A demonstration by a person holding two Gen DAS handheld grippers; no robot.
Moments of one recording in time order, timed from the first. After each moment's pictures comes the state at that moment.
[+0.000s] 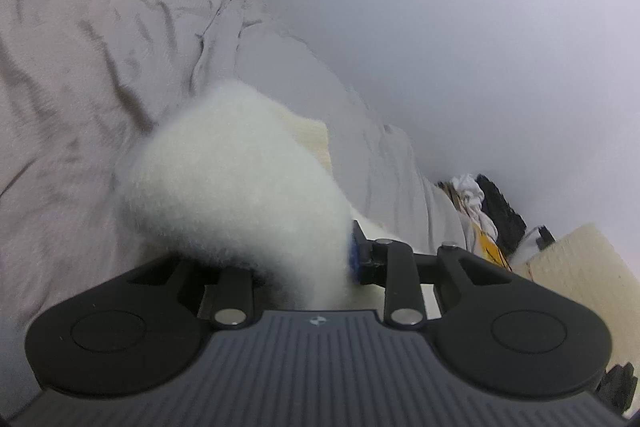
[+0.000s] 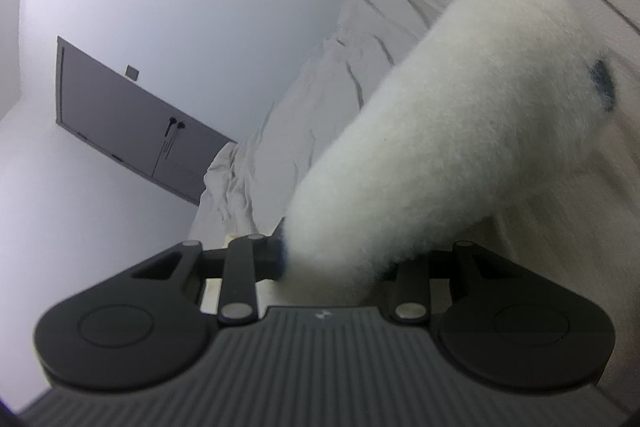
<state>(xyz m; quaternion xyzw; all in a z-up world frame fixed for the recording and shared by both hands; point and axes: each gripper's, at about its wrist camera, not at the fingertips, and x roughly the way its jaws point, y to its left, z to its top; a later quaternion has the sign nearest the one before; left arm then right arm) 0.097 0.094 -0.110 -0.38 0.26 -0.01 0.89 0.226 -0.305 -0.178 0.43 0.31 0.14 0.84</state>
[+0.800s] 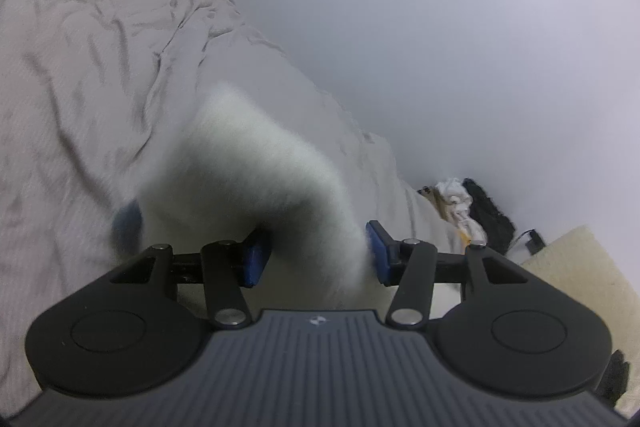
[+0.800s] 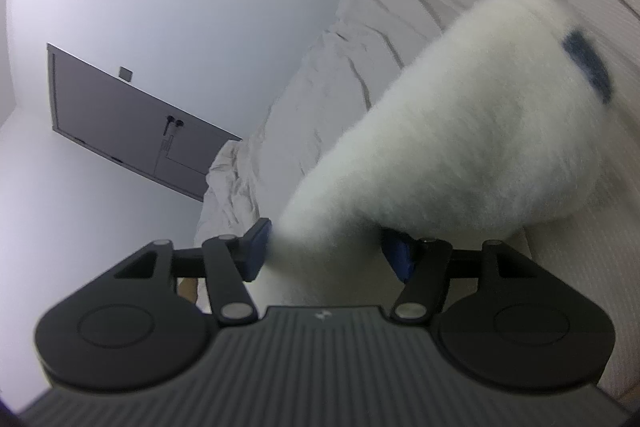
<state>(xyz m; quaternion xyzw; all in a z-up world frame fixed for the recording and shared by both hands) 0.174 0.096 -0.085 -0.37 0.25 -0.02 0.90 0.287 -0.315 -0.157 0.44 0.34 0.14 0.82</state>
